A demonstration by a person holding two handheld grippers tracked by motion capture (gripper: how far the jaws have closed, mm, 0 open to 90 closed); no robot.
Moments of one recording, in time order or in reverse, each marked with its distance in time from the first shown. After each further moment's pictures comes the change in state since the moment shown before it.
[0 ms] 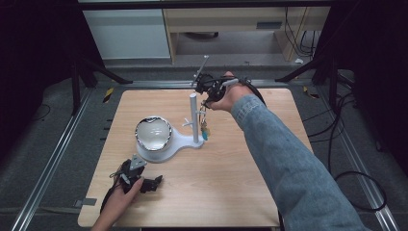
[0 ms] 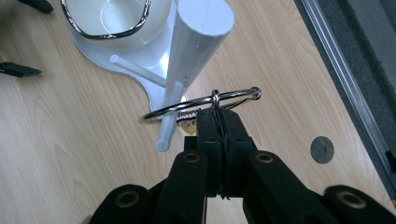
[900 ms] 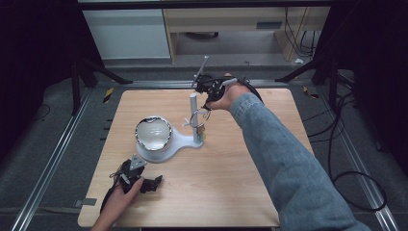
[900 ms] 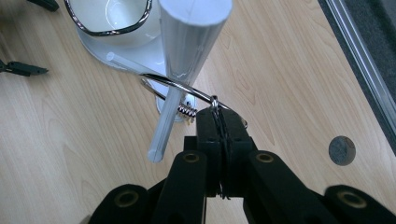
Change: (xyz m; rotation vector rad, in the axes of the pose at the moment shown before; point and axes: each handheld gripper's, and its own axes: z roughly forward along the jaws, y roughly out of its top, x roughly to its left) left arm 0.000 0.000 0.000 0.002 -0.001 0.000; right arm -0.008 0.000 0.015 0.021 0.060 0.024
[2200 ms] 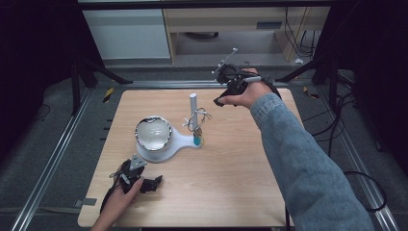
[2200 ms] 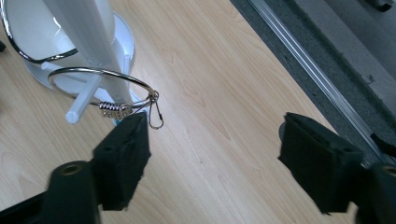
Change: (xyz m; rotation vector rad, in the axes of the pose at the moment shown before) left arm 0.000 0.000 0.000 0.000 -0.001 0.004; right arm -0.025 -0.040 -0.031 -0.153 -0.155 0.144
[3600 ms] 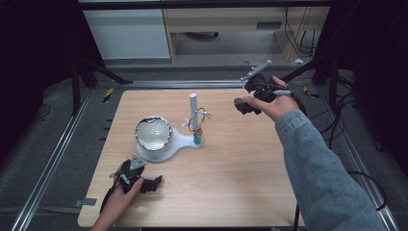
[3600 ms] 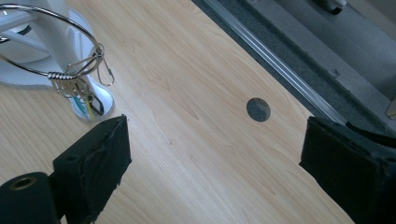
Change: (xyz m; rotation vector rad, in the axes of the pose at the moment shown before) left arm 0.000 0.000 0.000 0.001 0.003 -0.001; right arm -0.022 -0.071 -0.015 -0.102 -0.099 0.097
